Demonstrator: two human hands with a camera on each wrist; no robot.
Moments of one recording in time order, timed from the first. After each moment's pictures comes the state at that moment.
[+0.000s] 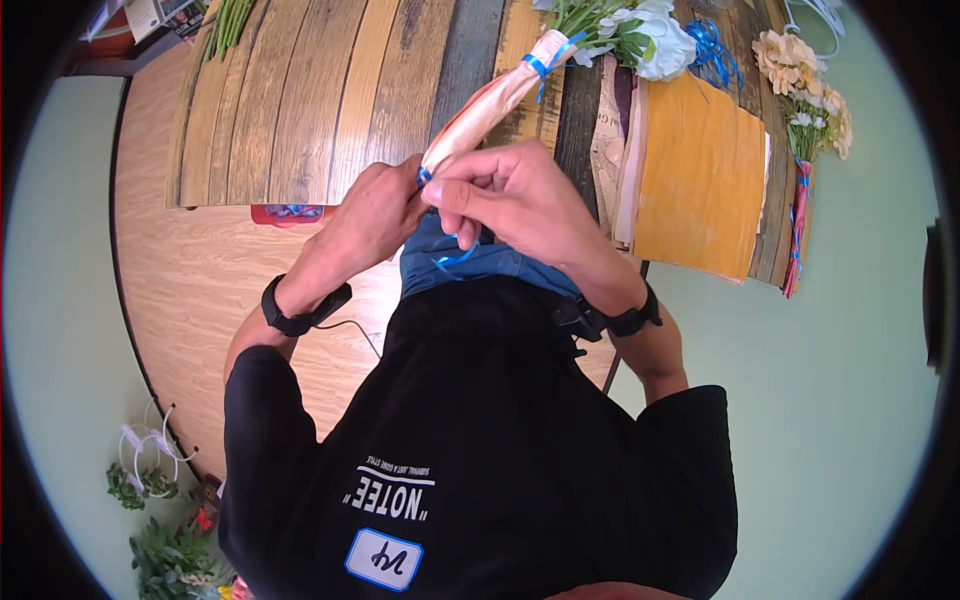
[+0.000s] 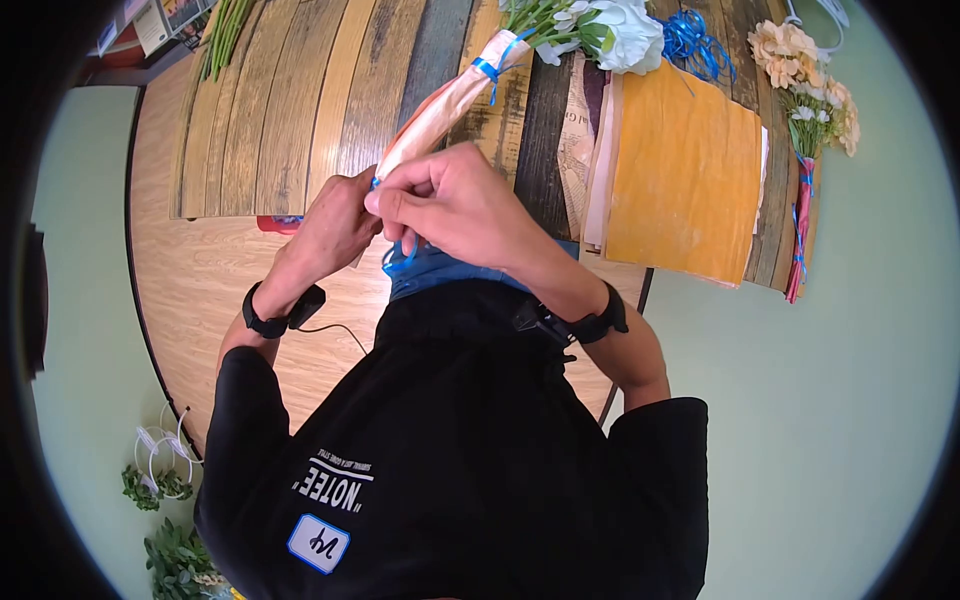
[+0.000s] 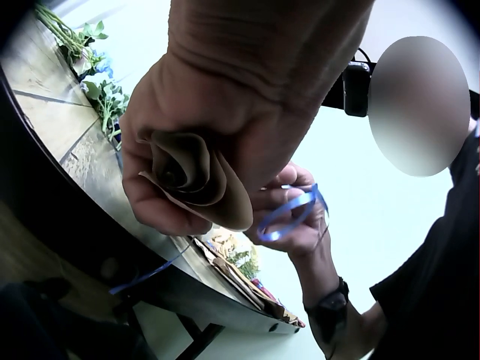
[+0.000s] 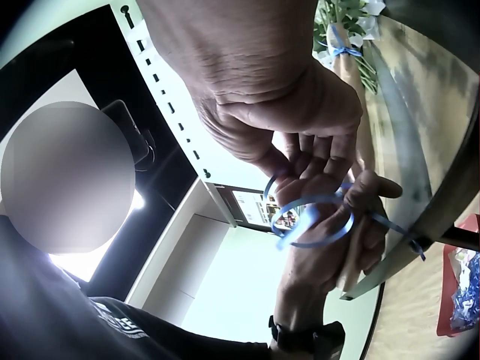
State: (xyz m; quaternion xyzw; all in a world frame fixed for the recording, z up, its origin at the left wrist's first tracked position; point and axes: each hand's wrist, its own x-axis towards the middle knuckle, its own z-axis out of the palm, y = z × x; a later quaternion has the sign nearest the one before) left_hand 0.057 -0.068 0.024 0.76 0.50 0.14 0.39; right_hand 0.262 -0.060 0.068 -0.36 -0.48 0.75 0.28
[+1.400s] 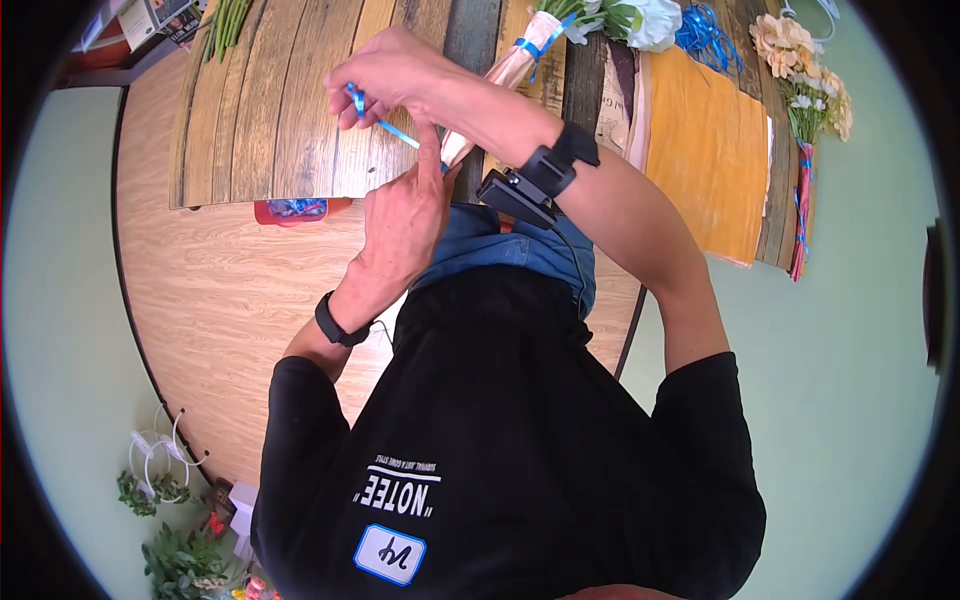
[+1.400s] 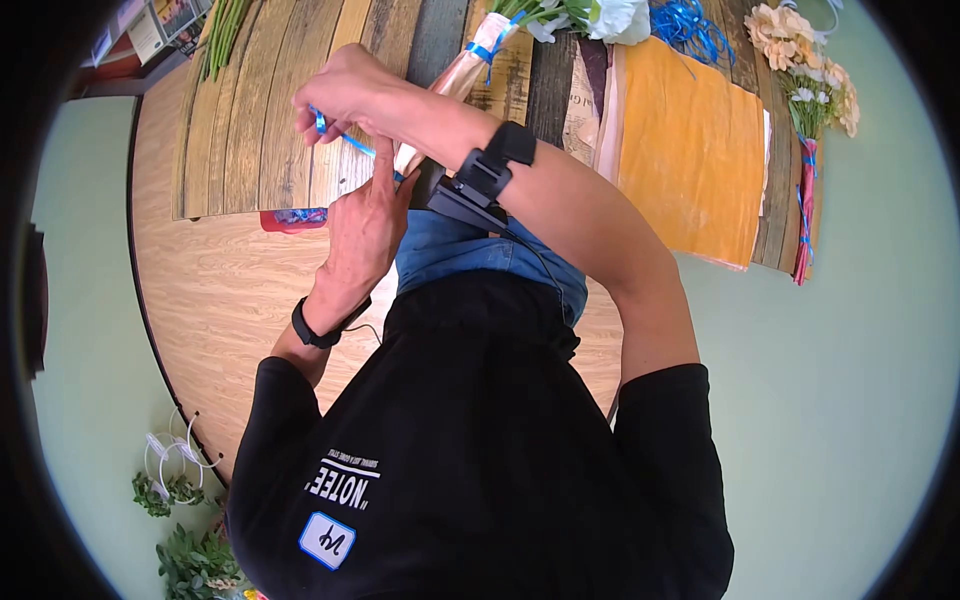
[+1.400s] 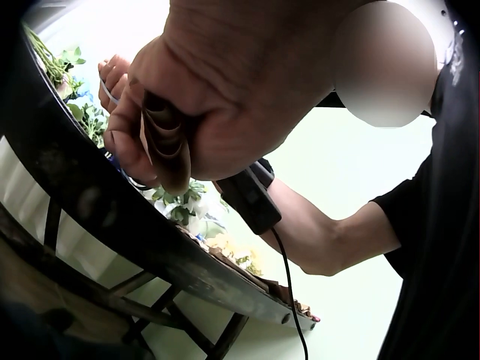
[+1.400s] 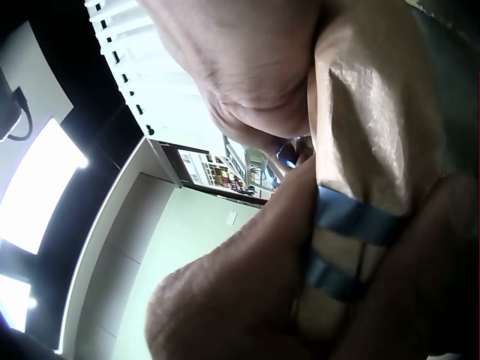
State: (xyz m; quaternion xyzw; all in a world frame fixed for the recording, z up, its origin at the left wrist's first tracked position) left_hand 0.090 -0.098 -0.003 0.78 0.59 0.20 0.09; right_hand 0.152 0.048 0.040 -0.44 -0.47 0.74 0.22
